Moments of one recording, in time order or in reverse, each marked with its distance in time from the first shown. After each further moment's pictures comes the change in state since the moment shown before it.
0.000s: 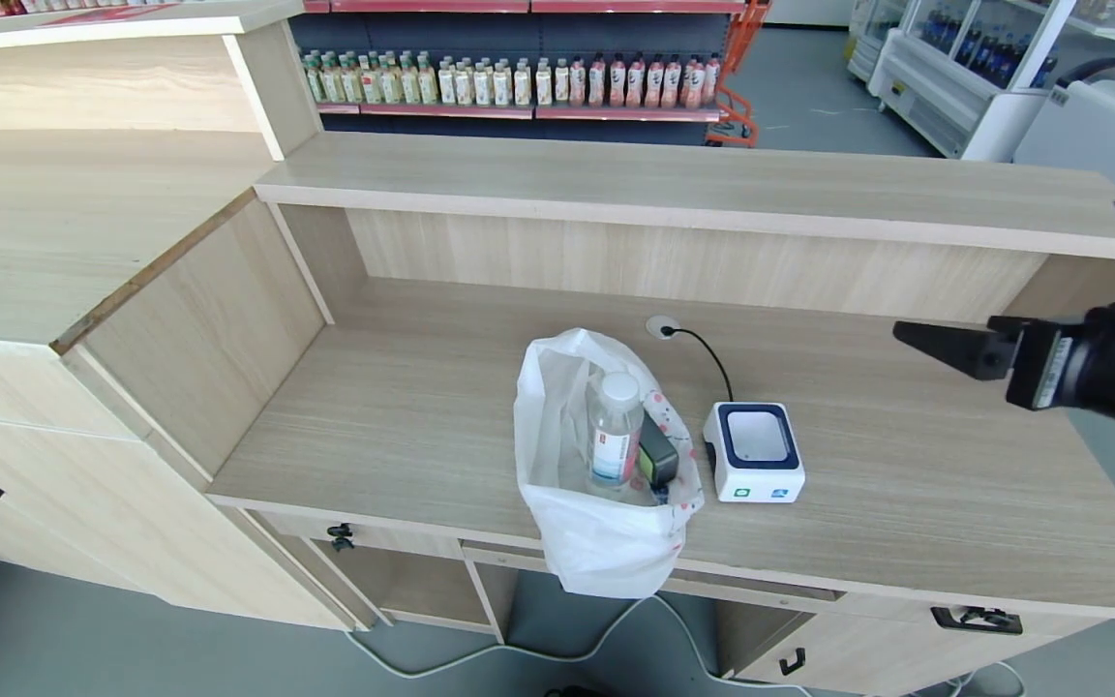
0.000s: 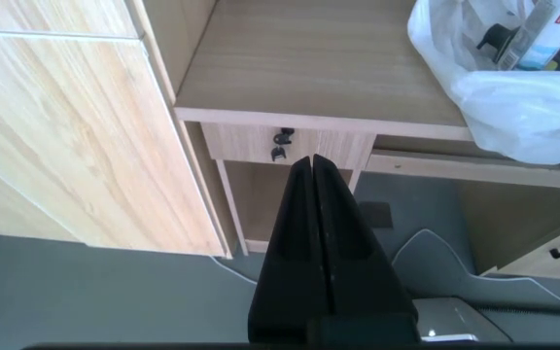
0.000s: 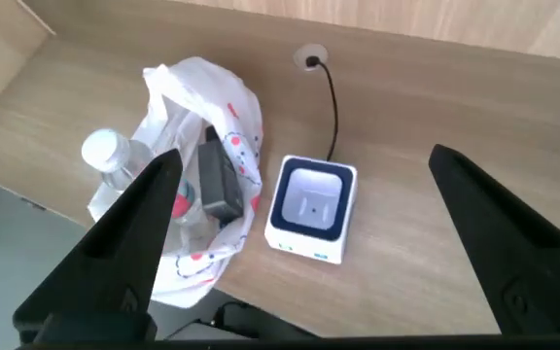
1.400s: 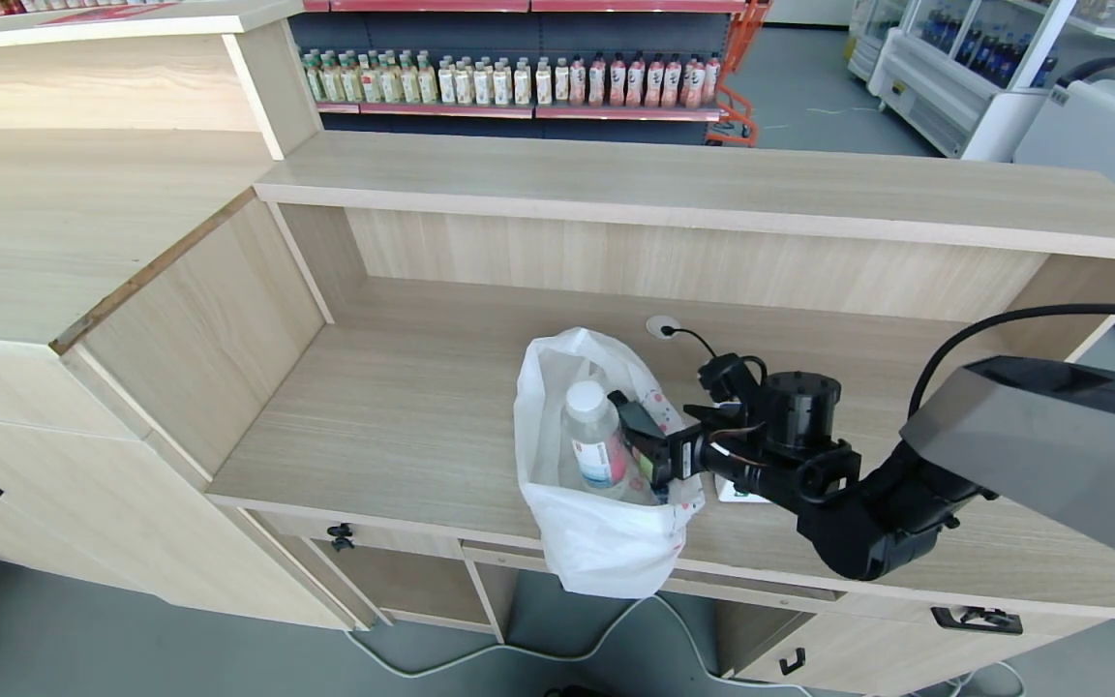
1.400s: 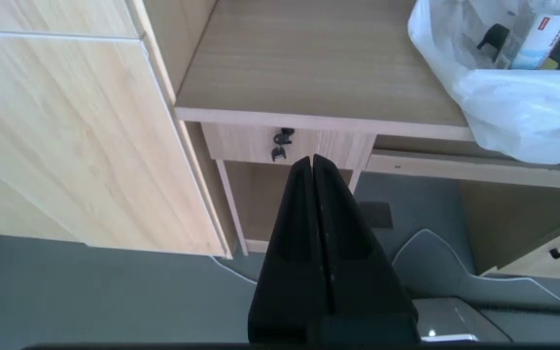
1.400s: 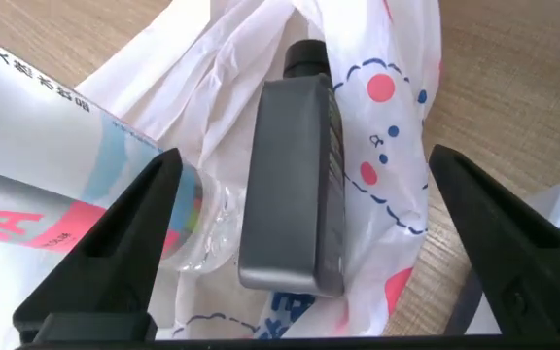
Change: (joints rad) left arm 0.000 0.000 0.000 0.000 0.000 0.000; right arm 0.241 1.020 -0.217 -0.773 0.074 -0.032
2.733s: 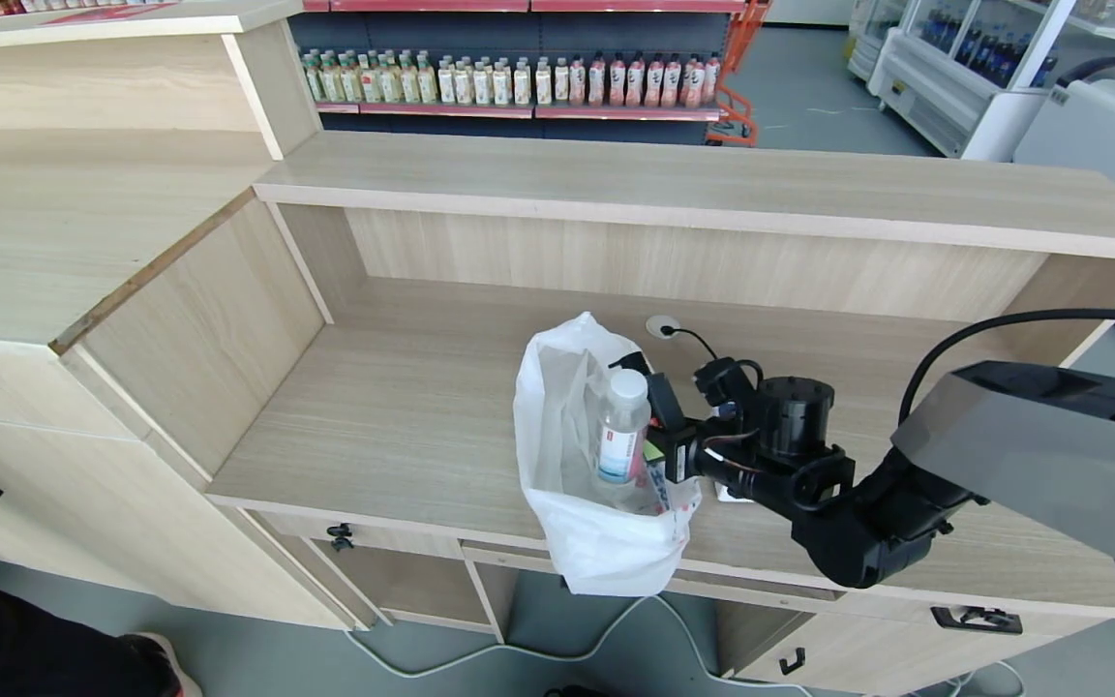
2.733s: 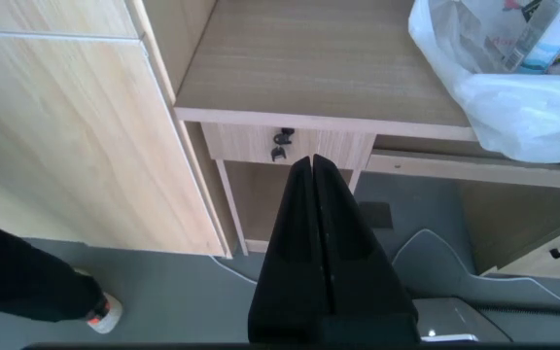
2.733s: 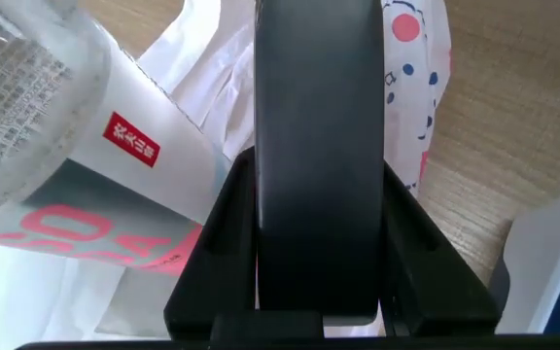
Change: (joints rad) left arm 0.000 0.000 0.000 0.000 0.000 0.000; right arm 0.021 0.012 0.009 -0.023 -0.018 0.031
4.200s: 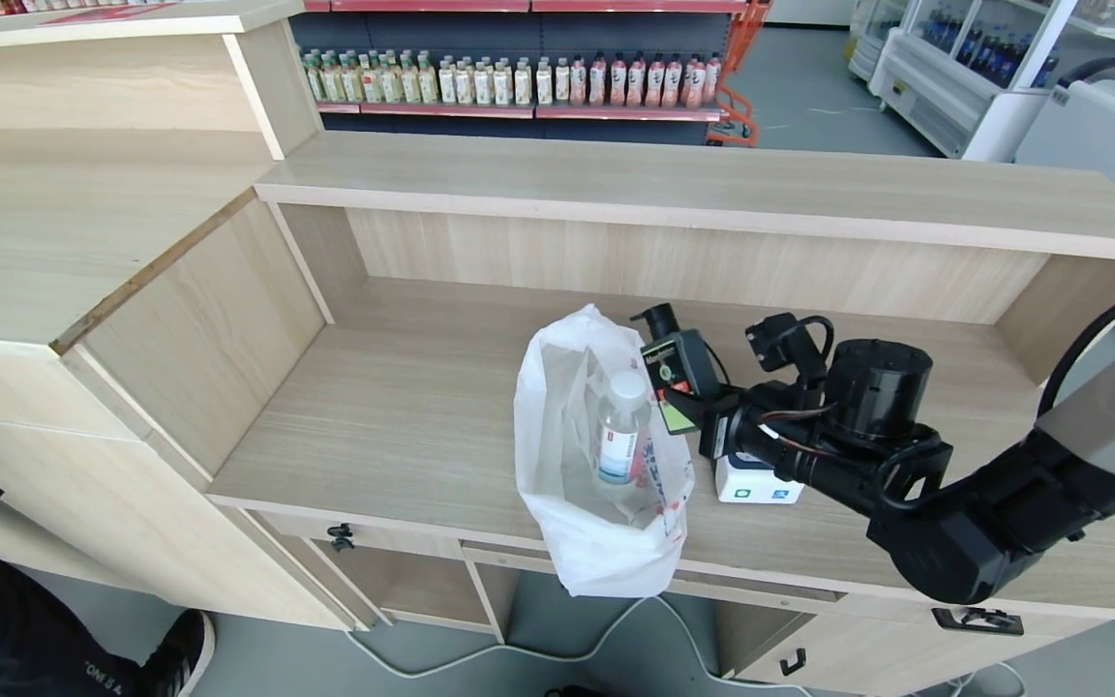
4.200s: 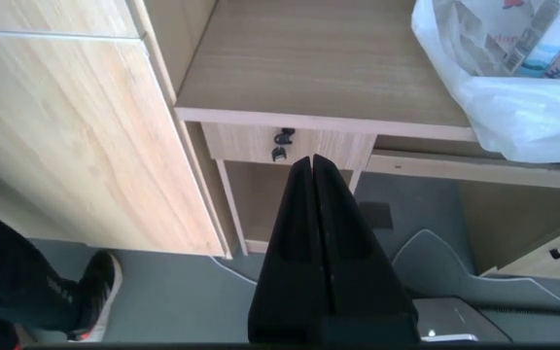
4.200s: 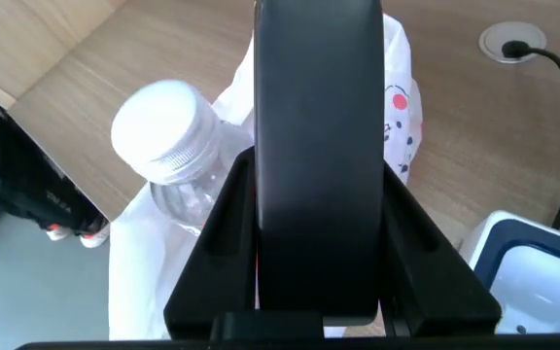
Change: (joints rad) left arm 0.000 0.000 0.000 0.000 0.000 0.000; right arm 0.006 -0.263 0.179 -0.028 -0.001 0.021
